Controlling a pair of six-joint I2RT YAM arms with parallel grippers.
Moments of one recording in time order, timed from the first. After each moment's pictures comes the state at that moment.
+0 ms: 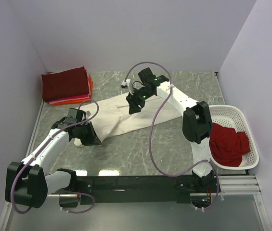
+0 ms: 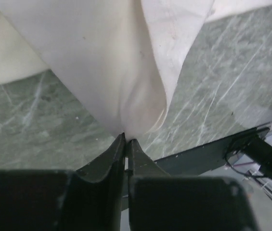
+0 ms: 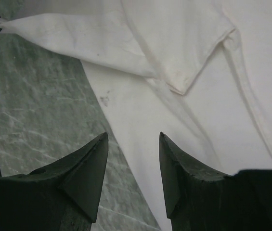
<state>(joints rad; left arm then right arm) -0.19 1.15 0.70 -0.69 0.38 -0.57 0.53 2.08 1.85 -0.84 -0.71 -0.58</state>
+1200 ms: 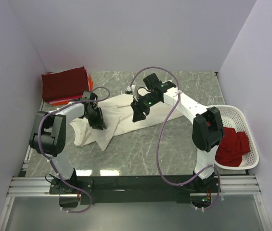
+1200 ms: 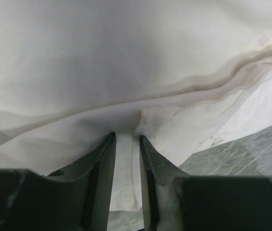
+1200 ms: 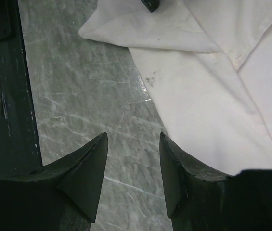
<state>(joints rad) -0.21 1.75 1.06 -0.55 0.25 -0.50 0.54 1.90 1.61 -0.82 -0.78 -0.54</state>
